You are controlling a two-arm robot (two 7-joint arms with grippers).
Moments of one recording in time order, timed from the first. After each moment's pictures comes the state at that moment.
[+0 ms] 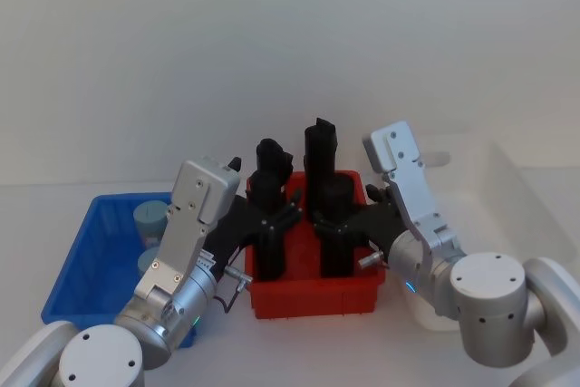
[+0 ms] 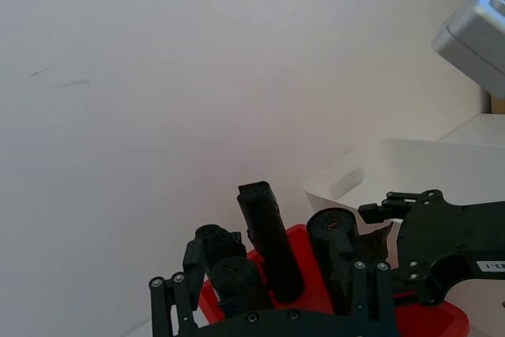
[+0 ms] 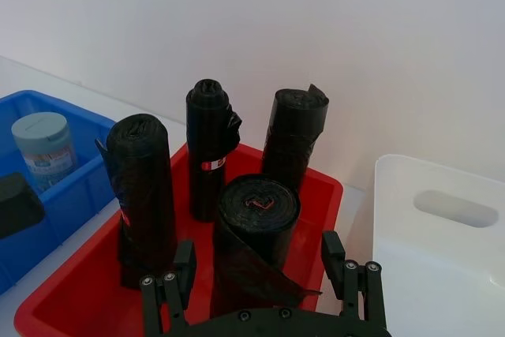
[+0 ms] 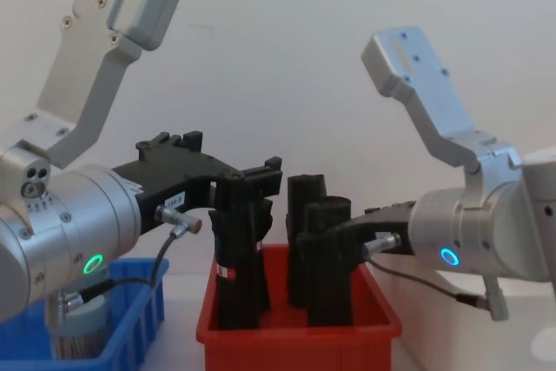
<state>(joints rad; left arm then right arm) -0.24 0.38 0.45 -1.63 -0.20 0.01 -0.01 0.37 0.02 -0.37 -1.39 -0.03 0.41 0.14</state>
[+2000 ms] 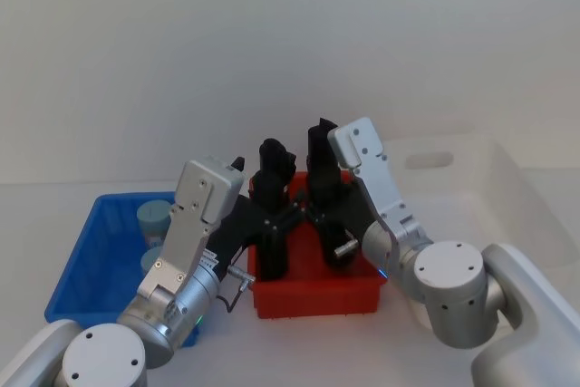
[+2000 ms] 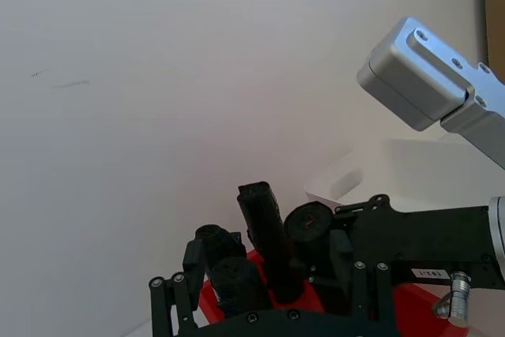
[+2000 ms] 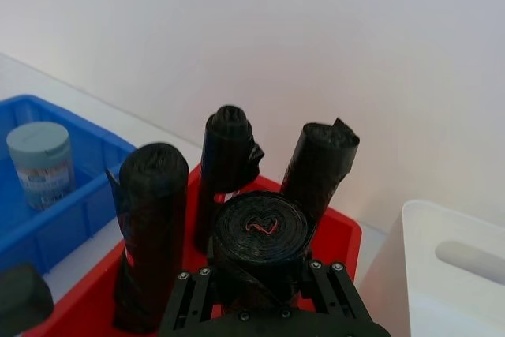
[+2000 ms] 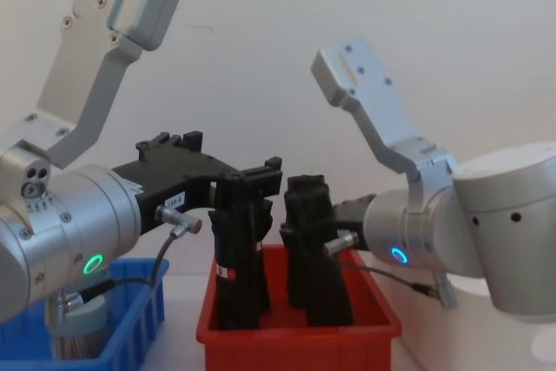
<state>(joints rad) -0.24 0.38 0.45 -1.63 -0.20 0.01 -0.01 0.47 -0.04 -0.40 -1.20 -0.12 0.30 0.14</state>
